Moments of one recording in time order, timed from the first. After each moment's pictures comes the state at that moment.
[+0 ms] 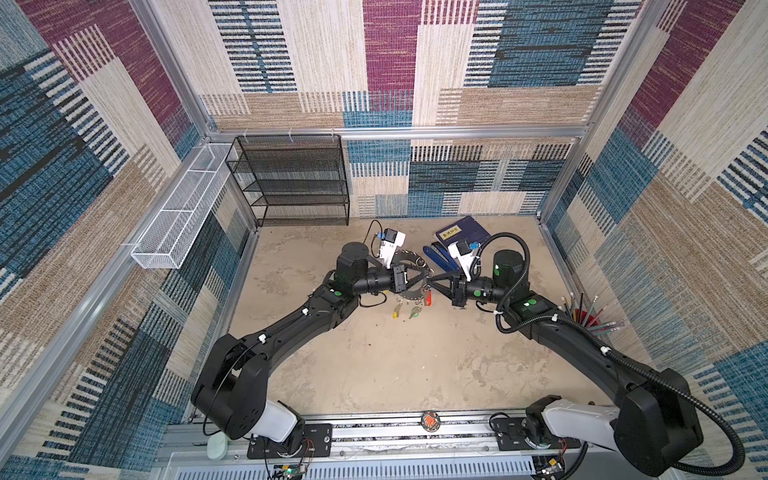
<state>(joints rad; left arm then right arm) -0.58 1.49 1.02 0.31 0.73 -0.71 0.41 1.22 0.82 0.10 -0.77 0.31</state>
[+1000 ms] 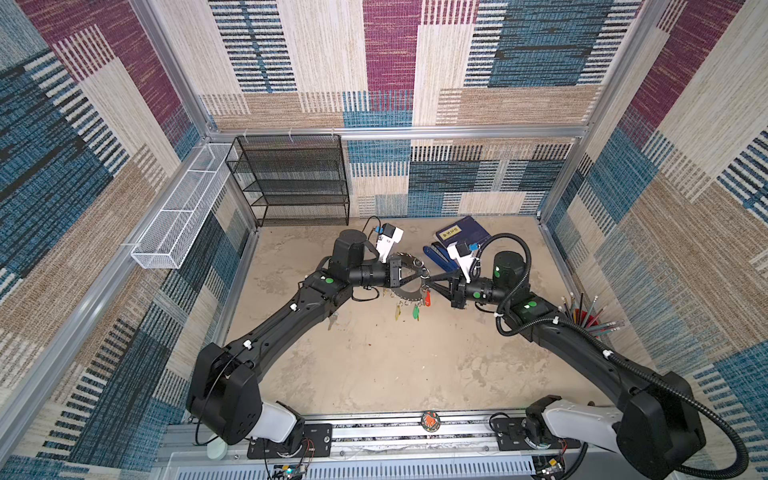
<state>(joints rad) -0.54 1.45 1.18 -0.08 0.77 -0.62 0.41 1.20 0.81 0.13 -0.76 0.28</state>
